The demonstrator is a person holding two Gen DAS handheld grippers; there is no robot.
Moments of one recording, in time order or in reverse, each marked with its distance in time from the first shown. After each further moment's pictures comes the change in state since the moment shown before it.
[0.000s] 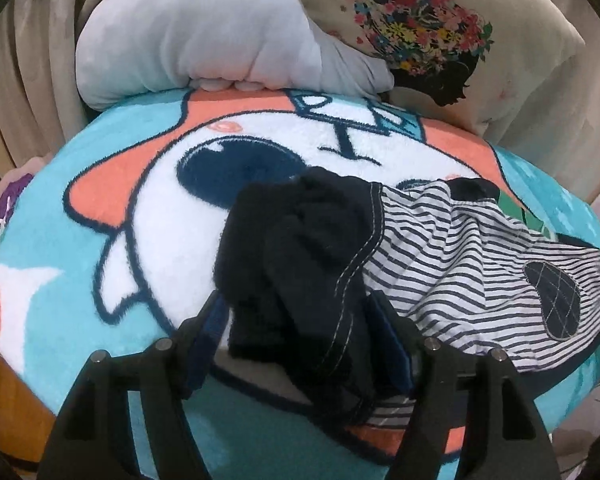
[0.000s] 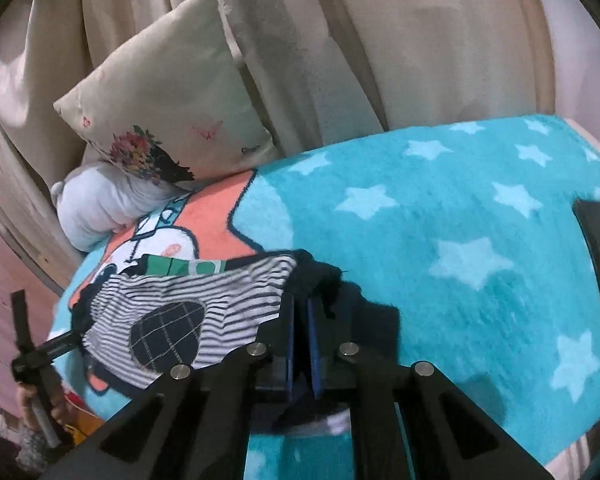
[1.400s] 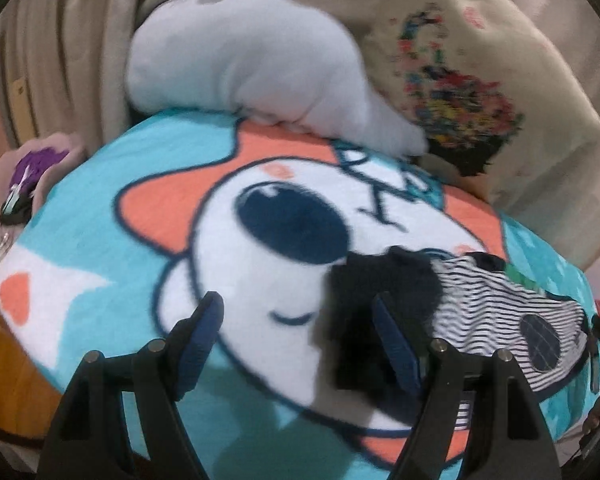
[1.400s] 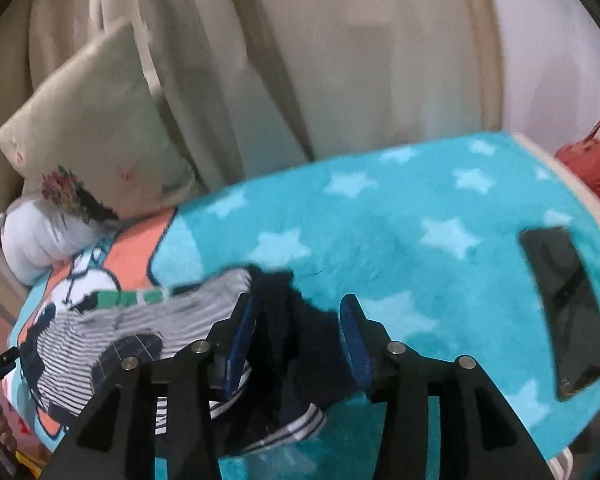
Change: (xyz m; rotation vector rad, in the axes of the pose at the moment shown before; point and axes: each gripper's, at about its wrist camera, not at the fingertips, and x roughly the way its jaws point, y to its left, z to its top) left arm -0.035 0.027 0.019 -0.159 -0.098 -0.015; right arm -0.002 -0.023 0.037 0.034 -0.134 -0.202
